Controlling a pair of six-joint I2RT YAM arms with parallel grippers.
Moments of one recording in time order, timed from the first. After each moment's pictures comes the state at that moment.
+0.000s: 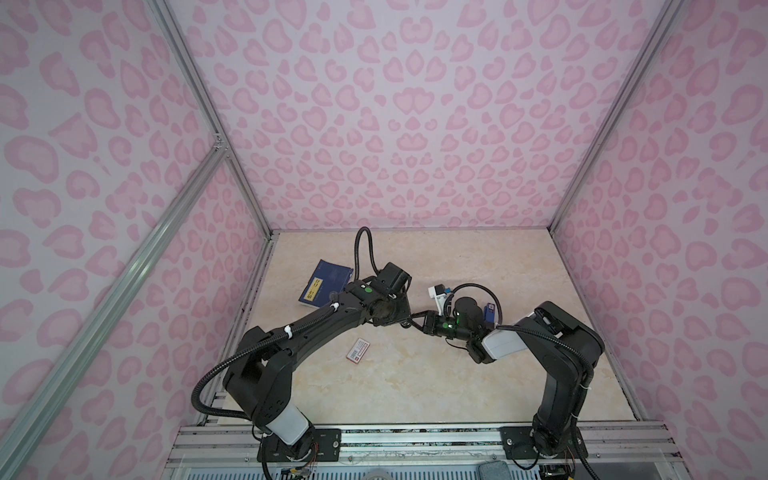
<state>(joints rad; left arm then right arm) -0.69 1.60 1.24 -0.69 0.04 -0.85 0.61 1.88 0.60 0.95 -0.56 0.95</state>
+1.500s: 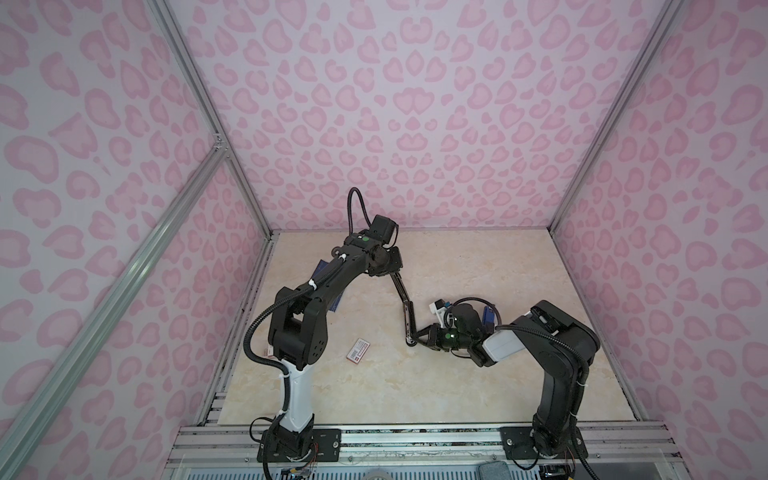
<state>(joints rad) -0.47 2.04 1.82 -0.80 0.08 -0.63 0.60 1.90 0.57 0.75 -0.62 0.93</state>
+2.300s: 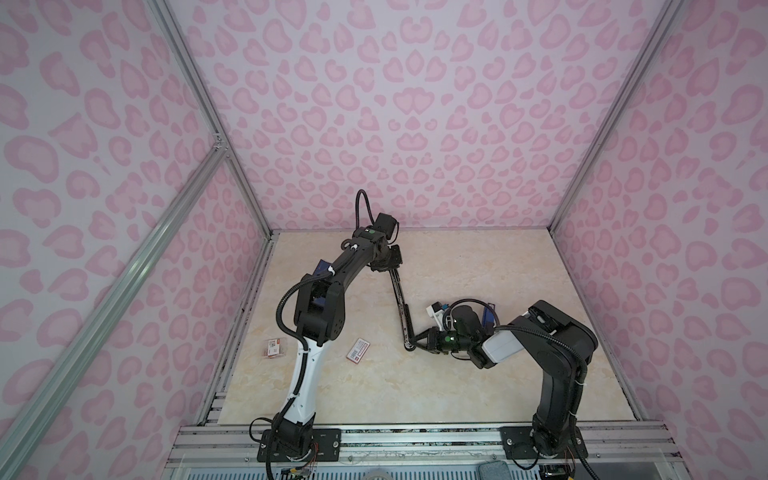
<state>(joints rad) -0.42 2.35 2.13 -0.90 0.10 -0.56 0.61 1.92 0.56 0.77 -0.67 0.90</state>
